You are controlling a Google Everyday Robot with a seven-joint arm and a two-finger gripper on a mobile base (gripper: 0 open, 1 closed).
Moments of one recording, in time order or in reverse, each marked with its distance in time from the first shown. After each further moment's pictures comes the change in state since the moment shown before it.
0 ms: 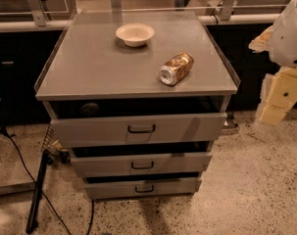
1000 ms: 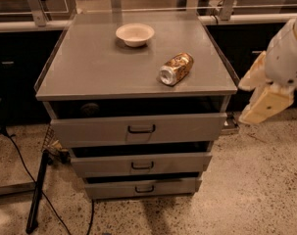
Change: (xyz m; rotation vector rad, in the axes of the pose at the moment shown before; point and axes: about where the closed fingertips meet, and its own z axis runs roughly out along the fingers) arm 0.005 0.013 0.023 -0.003 -0.039 0.017
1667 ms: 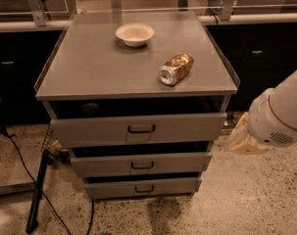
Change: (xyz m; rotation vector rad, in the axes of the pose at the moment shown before) arm 0.030 0.055 0.093 -0.071 -0.019 0.062
